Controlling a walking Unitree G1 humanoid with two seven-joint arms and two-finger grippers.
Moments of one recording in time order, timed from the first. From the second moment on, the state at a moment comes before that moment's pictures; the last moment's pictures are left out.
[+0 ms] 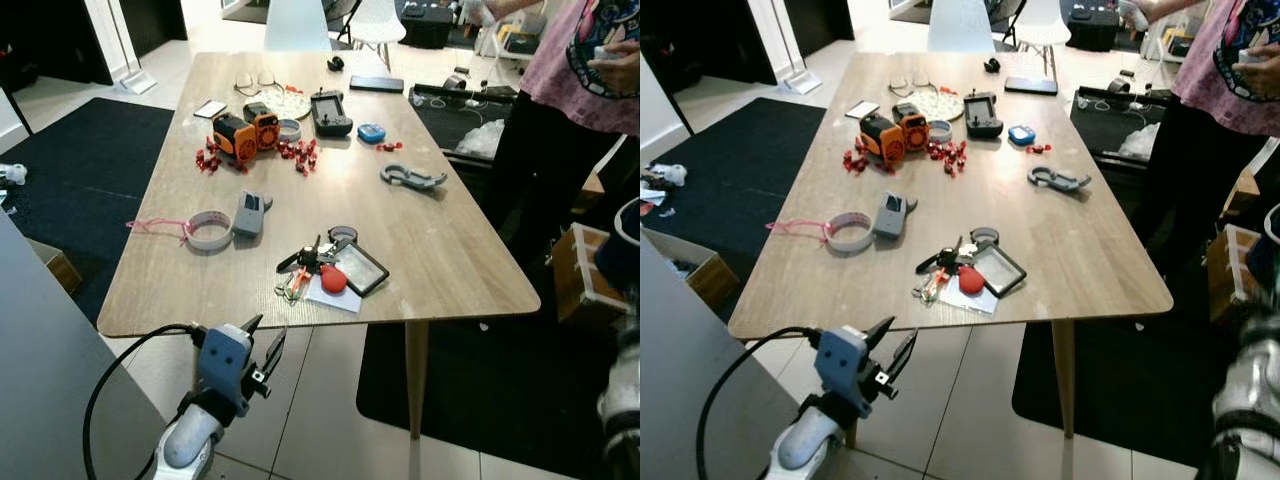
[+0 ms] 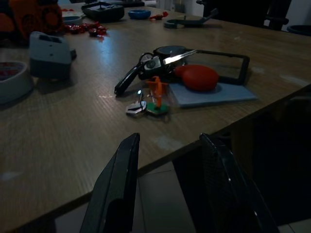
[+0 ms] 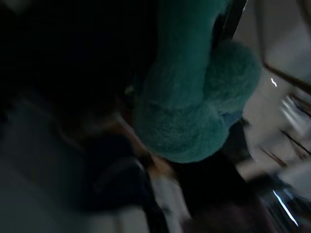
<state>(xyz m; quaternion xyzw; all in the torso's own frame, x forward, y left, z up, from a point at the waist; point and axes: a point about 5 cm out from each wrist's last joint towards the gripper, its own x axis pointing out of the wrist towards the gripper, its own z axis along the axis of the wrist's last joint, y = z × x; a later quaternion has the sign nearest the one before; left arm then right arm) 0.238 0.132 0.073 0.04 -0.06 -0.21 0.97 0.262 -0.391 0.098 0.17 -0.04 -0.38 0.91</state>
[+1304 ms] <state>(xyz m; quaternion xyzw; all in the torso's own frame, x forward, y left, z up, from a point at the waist) 0.157 0.200 -0.069 0.04 0.31 -0.01 0.95 0.176 -0.207 -0.081 0.10 0.42 -0.04 0.90</state>
